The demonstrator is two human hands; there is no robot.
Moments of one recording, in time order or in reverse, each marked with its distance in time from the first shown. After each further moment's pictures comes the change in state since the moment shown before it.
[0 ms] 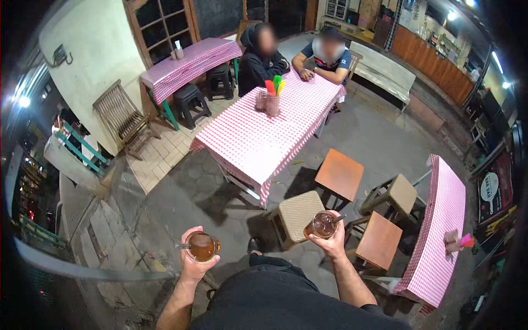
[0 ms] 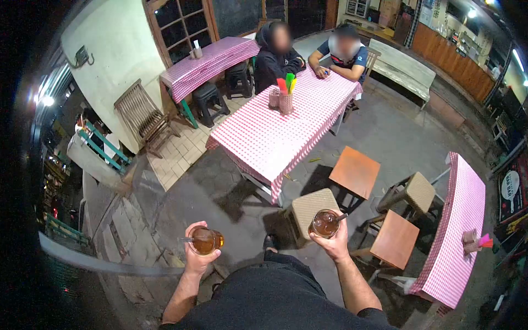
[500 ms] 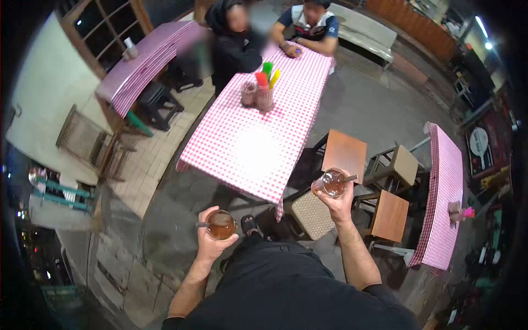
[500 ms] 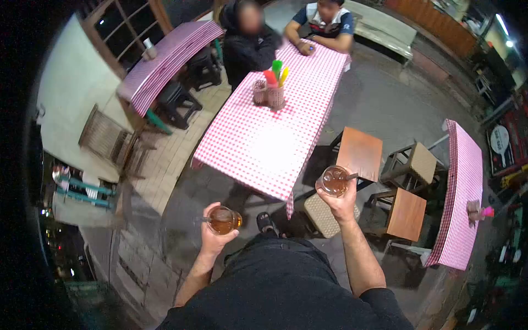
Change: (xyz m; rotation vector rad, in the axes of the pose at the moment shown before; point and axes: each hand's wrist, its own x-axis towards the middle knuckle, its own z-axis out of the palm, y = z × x) left_hand 0.265 -0.097 -0.035 0.024 -0.253 -0.141; right_hand 0.209 0.032 0.100 -0.094 0.338 -0.022
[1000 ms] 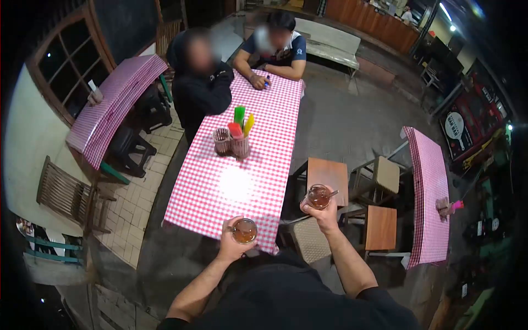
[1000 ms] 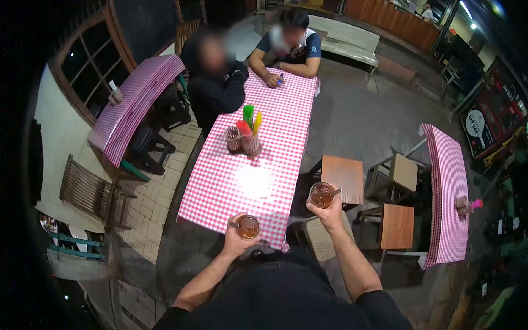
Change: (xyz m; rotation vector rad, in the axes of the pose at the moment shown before) left_hand 0.187 -0.068 0.080 0.117 -0.260 0.179; right_hand 0.121 0.071 0.002 0.087 0.025 0.036
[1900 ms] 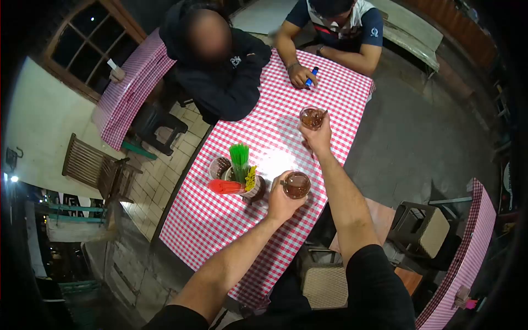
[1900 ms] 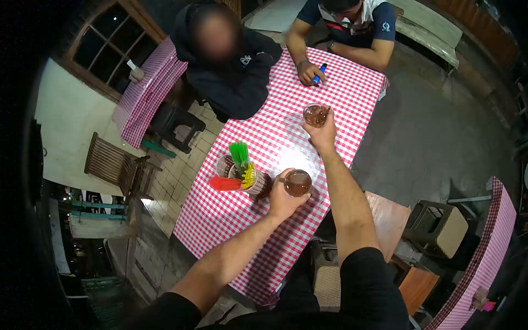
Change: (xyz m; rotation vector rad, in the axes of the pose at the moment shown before) left_hand 0.374 -0.106 0.175 0.277 0.217 -0.175; right_hand 0.503 0.206 0.079 -0.162 -0.007 0.018
